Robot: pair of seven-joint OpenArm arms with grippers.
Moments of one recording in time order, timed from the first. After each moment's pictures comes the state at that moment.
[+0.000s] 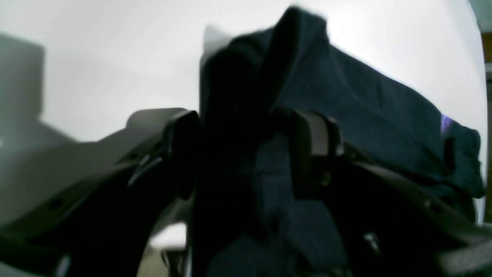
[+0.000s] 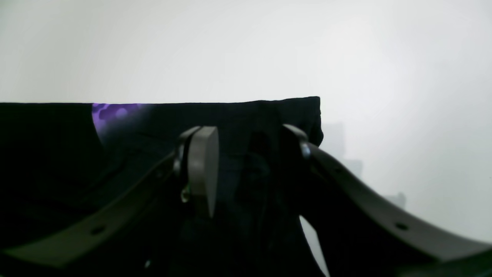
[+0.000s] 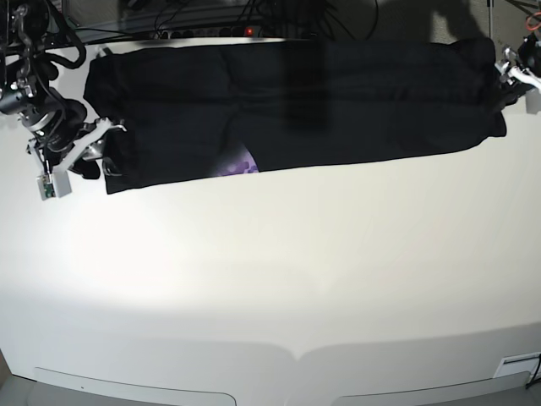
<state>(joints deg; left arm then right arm) 25.3 -23.5 -31.9 70.4 -61.7 -38.9 38.1 -24.6 33.4 15.4 110.8 40.2 14.0 -41.3</state>
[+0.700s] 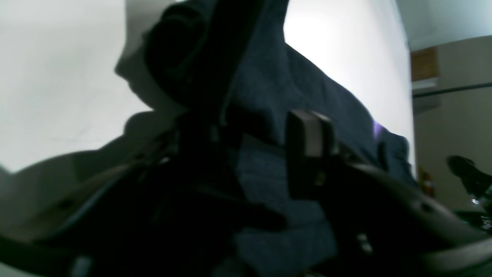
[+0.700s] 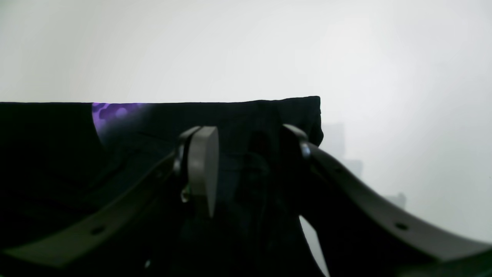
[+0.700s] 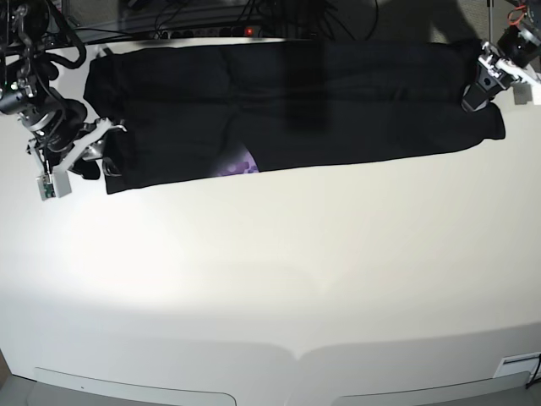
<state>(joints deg) 24.8 -17.6 -32.3 67.5 -67.4 -41.1 42.2 -24.6 33.4 15.4 110.8 40.2 14.0 -40.9</state>
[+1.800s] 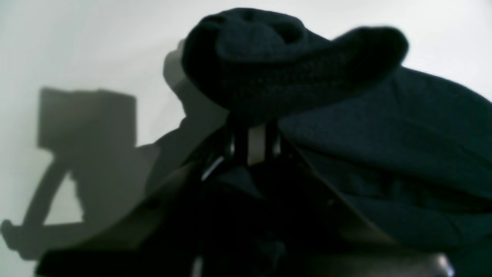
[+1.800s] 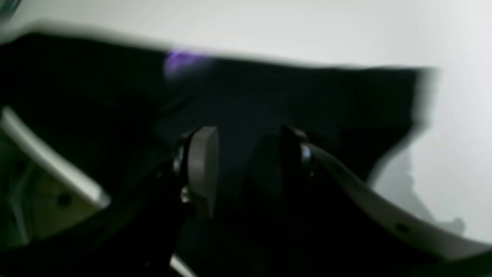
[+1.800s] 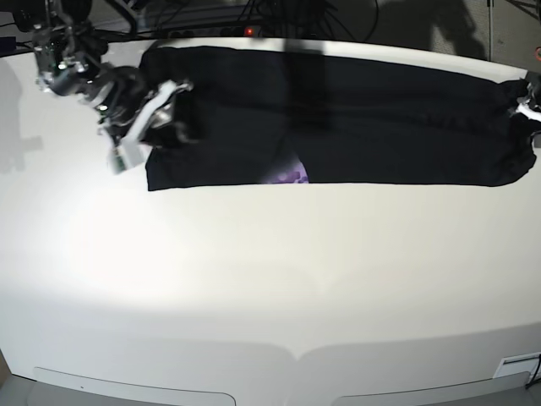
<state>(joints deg) 15.1 -27.5 -31.8 66.5 -41.9 -38.3 27.1 -24.1 26.9 0.1 110.8 39.9 21.3 -38.1</state>
